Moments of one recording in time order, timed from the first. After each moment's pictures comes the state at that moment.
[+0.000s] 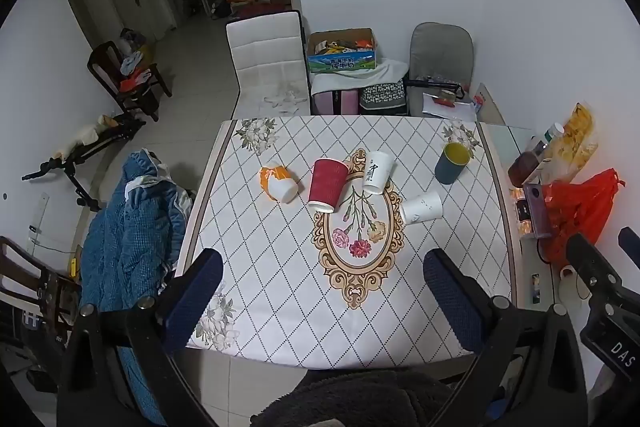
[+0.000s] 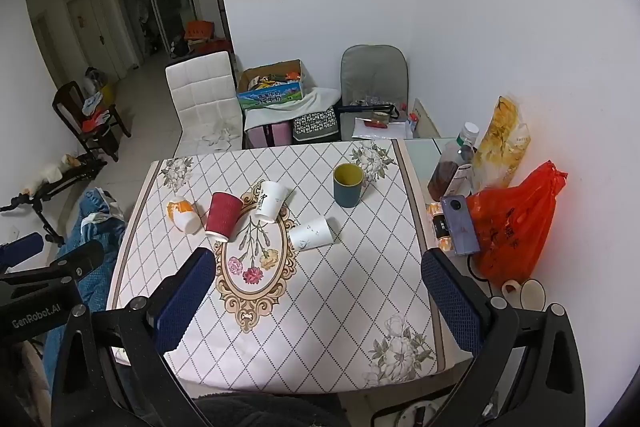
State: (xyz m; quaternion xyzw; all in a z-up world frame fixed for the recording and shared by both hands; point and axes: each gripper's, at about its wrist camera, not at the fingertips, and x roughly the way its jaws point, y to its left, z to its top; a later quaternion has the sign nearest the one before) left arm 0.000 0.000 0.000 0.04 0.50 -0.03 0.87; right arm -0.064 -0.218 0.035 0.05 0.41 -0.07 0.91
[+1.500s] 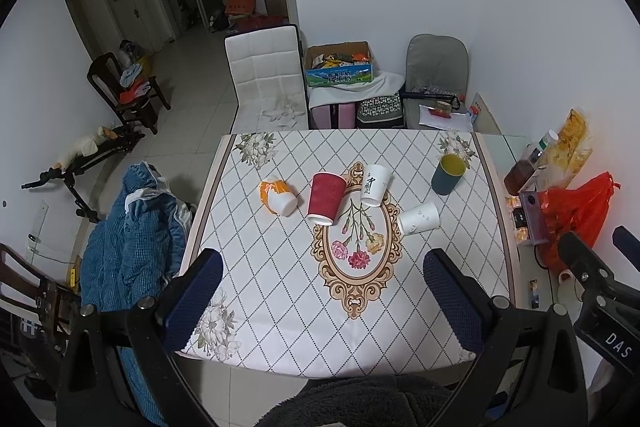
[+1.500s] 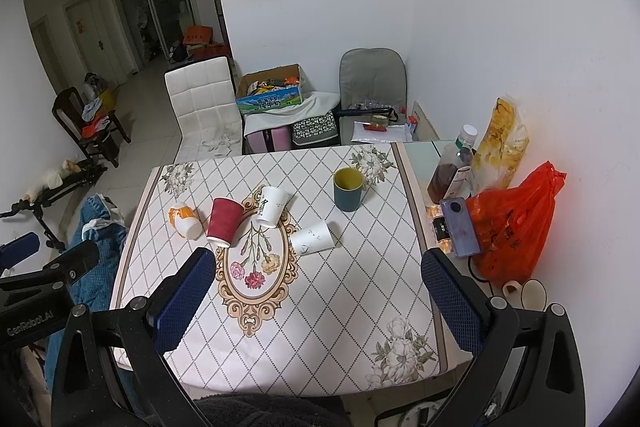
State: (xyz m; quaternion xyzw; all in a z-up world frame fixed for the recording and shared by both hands) left arm 0.013 -0.004 0.019 0.04 0.48 -0.02 0.87; right arm -0.069 -0.219 0.030 0.06 0.40 -0.07 0.91
